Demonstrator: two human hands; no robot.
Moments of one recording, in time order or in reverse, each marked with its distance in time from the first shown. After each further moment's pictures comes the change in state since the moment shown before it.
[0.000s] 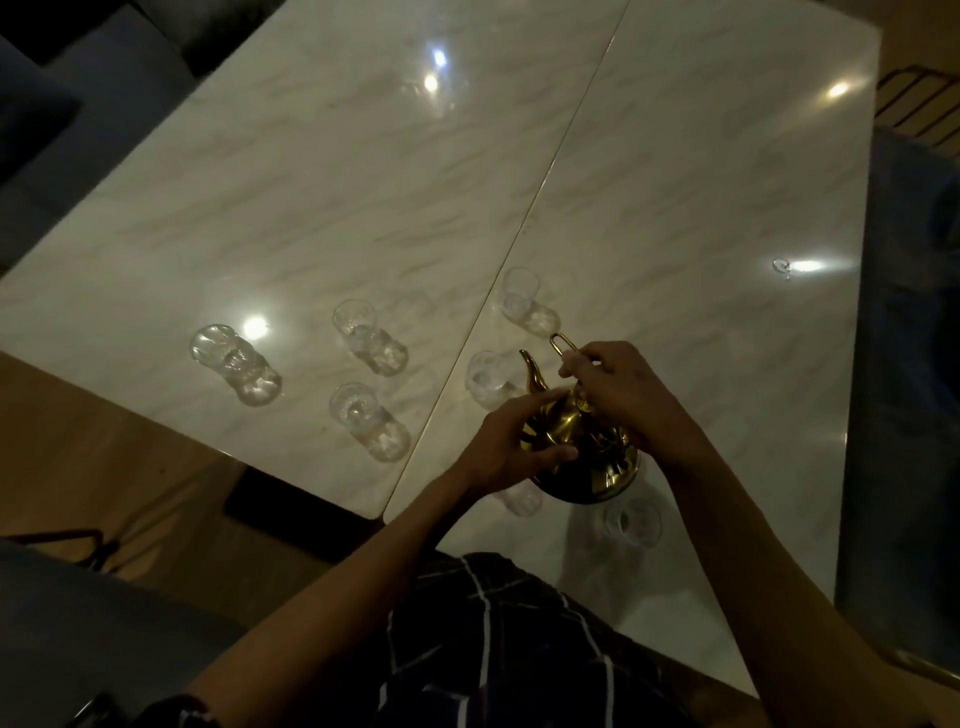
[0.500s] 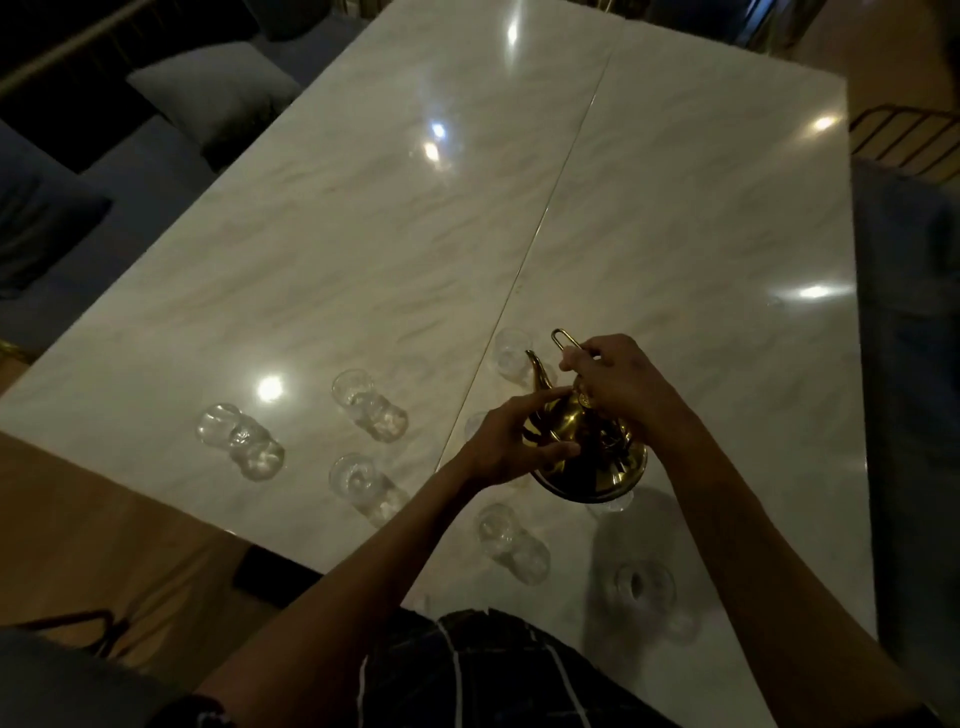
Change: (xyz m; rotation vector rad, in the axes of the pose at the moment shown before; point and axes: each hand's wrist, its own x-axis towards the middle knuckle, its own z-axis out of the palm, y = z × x) left_hand 0.075 0.026 -0.033 0.032 -0.044 0.044; right_hand 0.053 -0.026 -0.040 0.023 0.072 -0.048
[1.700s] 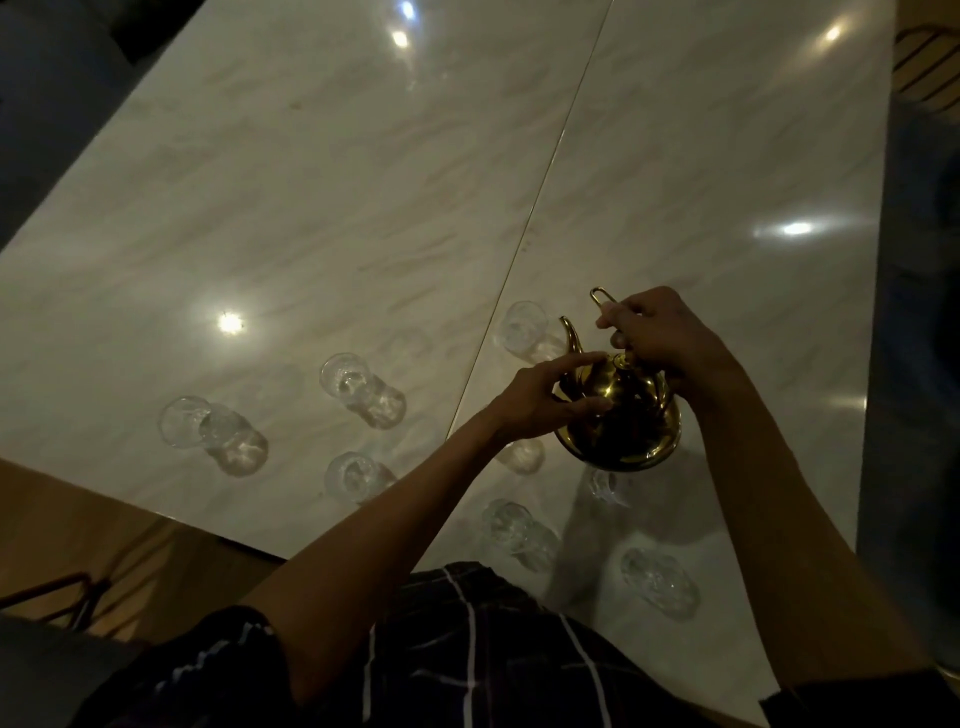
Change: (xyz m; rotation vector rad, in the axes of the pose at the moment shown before) left_hand 0.089 -0.043 -0.028 -0.129 -0.165 -0.080; right_hand 0.096 -0.023 0.004 -0.043 -0.035 0.229
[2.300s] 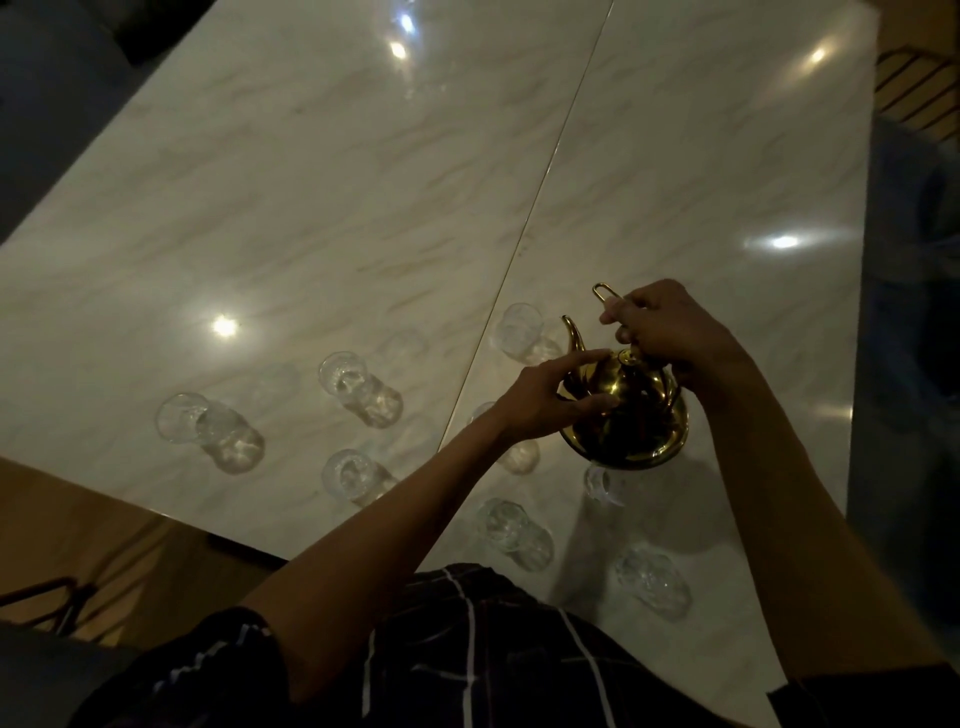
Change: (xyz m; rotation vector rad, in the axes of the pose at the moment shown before) left_hand -0.009 0.017 0.006 0.002 0.045 0.040; right_hand -0.018 -0.016 -0.011 -0.054 0.002 -0.021
